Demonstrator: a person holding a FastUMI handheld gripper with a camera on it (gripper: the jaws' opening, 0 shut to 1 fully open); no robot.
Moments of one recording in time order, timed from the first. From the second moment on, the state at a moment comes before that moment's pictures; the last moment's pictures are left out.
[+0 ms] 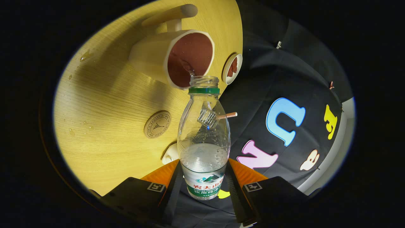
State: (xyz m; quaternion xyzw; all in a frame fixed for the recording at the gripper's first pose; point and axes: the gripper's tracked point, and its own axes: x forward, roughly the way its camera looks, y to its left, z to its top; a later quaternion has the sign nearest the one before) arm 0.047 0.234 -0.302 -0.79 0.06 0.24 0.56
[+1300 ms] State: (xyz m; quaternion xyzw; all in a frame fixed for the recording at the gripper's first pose) arm 0.055 0.249 -0.285 -0.84 -0.03 0.21 0.50
